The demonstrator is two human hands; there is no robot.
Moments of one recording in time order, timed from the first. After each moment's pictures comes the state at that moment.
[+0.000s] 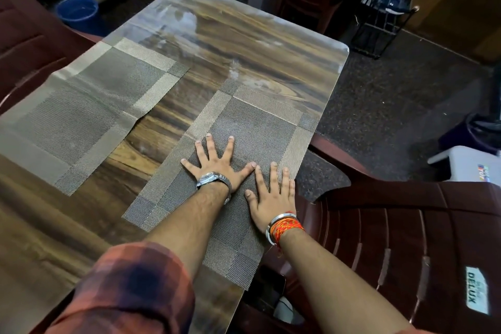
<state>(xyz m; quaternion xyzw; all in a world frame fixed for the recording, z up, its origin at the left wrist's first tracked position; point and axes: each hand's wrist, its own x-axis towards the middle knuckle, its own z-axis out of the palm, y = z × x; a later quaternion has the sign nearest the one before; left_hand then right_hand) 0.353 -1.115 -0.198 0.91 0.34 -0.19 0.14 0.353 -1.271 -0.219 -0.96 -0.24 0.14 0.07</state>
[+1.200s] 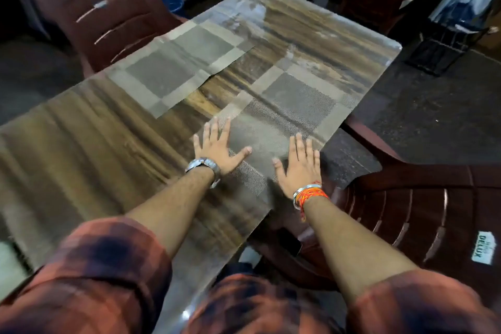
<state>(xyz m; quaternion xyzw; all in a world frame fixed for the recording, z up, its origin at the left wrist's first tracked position) 0.176 -1.115 -0.157 0.91 0.37 -0.07 0.17 0.285 -1.302 -0.181 -0.93 -0.33 0.06 0.11</state>
